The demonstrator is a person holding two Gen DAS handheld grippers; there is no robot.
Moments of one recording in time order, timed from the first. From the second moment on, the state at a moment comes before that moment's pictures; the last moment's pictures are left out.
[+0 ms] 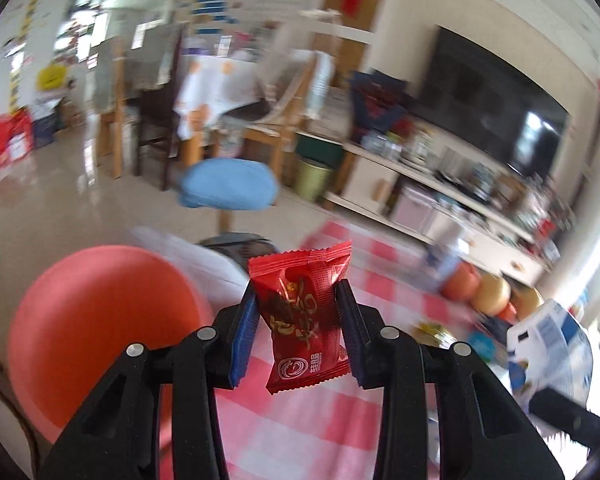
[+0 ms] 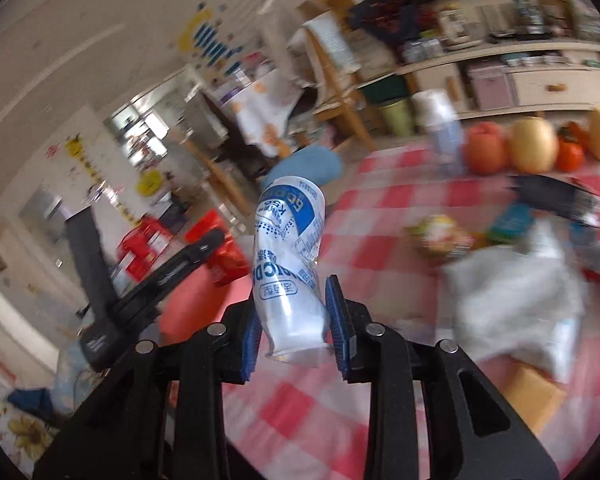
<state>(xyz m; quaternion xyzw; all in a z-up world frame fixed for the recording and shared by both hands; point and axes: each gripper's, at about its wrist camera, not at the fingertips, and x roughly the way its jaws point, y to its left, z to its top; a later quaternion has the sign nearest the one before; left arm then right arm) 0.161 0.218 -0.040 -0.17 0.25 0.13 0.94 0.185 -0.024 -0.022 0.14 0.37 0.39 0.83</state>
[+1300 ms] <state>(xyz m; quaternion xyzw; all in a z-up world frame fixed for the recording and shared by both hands) 0.145 0.249 -0.043 -0.13 0.17 0.19 0.96 0.160 0.002 -0.060 0.00 0.33 0.30 0.90</state>
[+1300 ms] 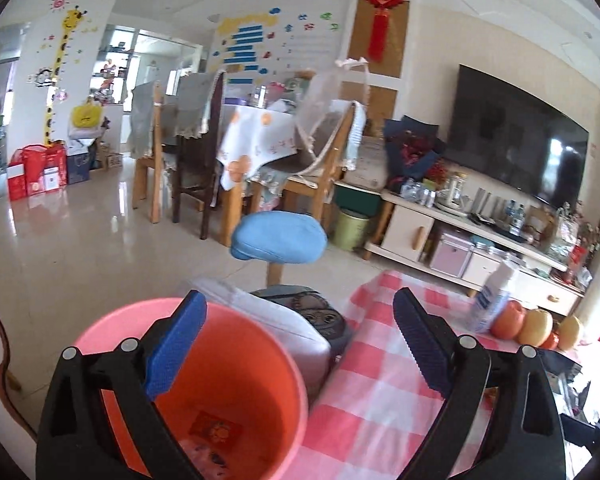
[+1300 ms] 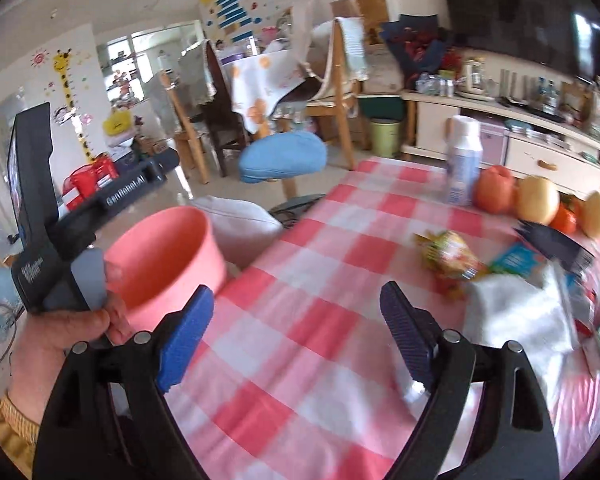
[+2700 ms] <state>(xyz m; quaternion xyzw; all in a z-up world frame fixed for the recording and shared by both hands) 0.165 0.056 -0.081 -0.03 0.29 -0.11 0.95 0.129 -0.174 -0.037 0.10 0.28 0.18 0.94</state>
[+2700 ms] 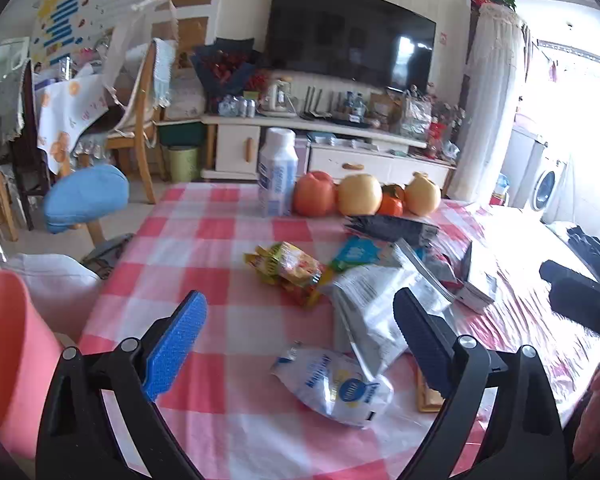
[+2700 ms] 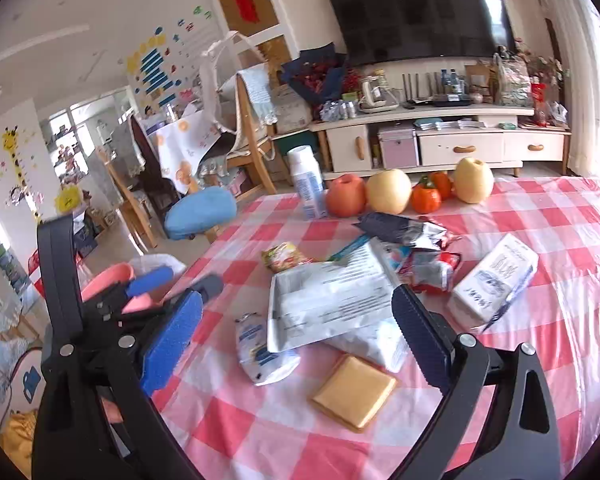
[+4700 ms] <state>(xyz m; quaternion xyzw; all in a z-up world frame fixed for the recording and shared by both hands) 0.225 -0.088 -0.139 0.12 0.42 -0.27 0.86 0.254 -0.324 -0.137 0.24 0.44 0.02 0.86</state>
